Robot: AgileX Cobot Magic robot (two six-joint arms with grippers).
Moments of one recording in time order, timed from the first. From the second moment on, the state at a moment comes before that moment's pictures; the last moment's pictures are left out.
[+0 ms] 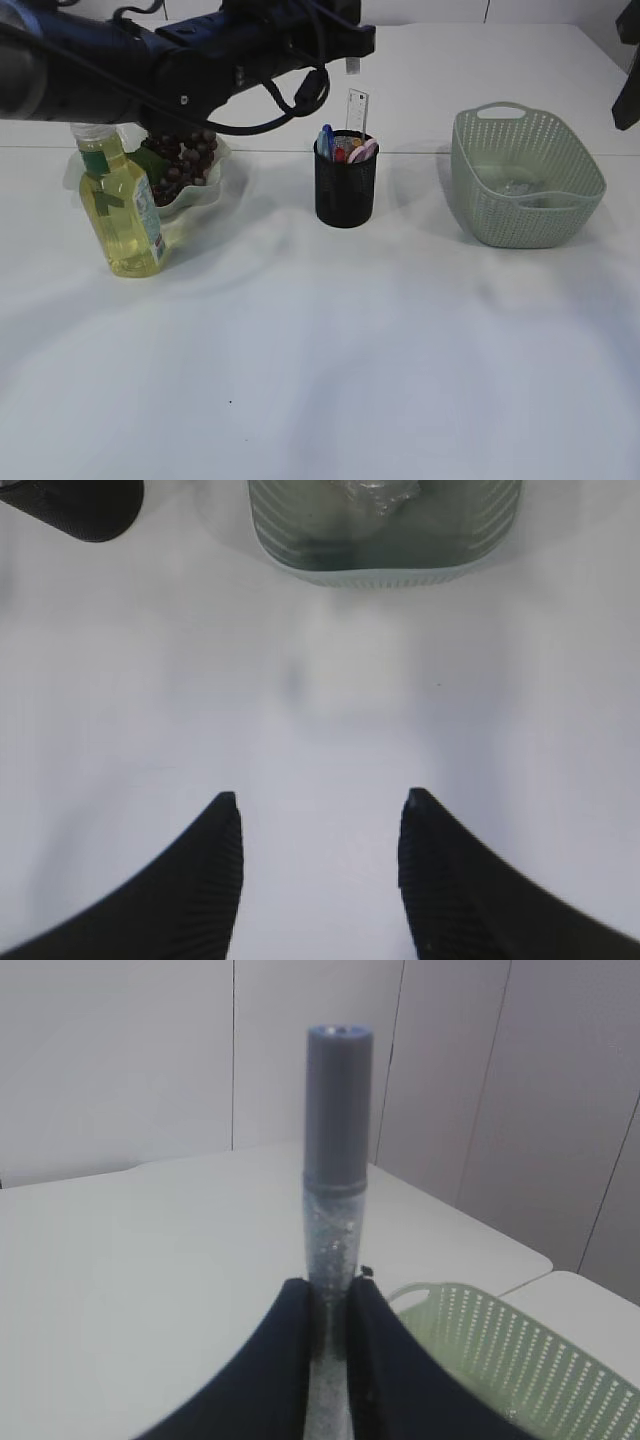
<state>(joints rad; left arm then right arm) -0.59 2.00 -1.44 0.13 -0.45 -0.23 0.00 1.51 -1.49 0.13 1.24 0.01</state>
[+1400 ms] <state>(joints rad) -0.53 2.24 -1.57 0.14 -0.43 -0.23 0.00 1.51 -1.49 0.09 1.24 0.01</state>
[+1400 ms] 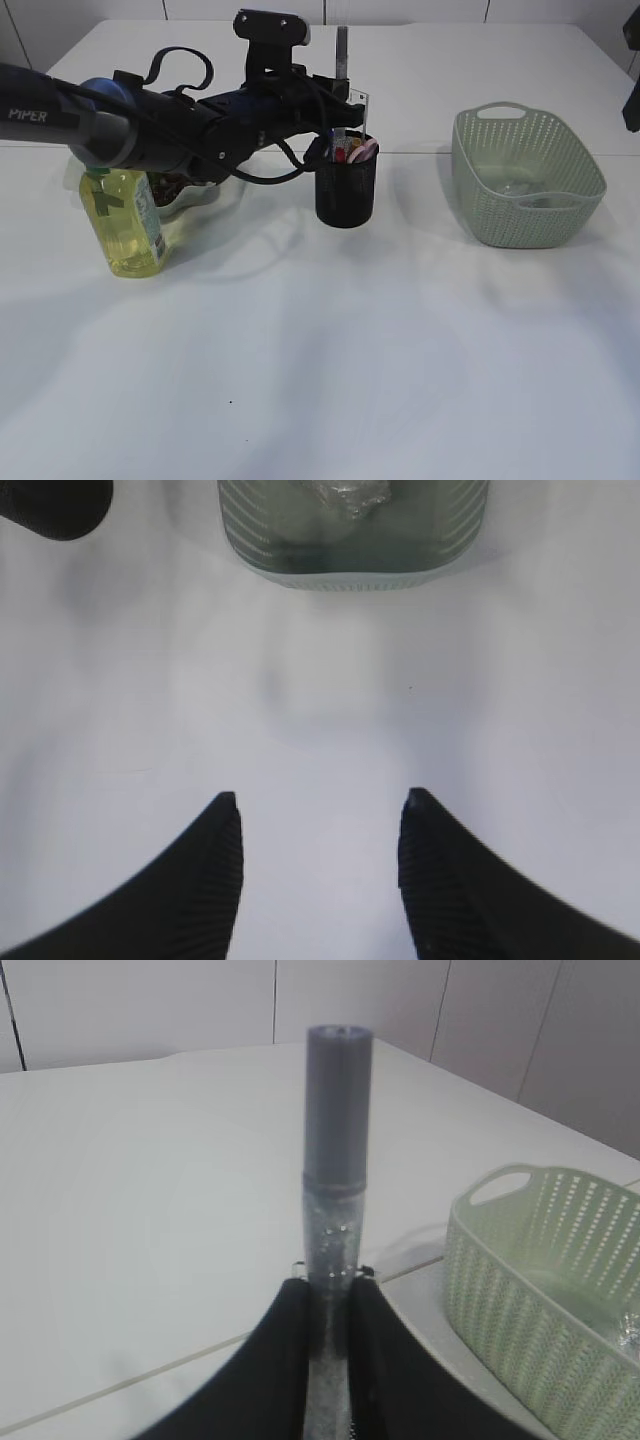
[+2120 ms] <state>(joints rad) -0.53 2.24 -1.57 0.14 -0.43 -0.23 0.00 1.51 -1.49 0.09 1.24 0.01</state>
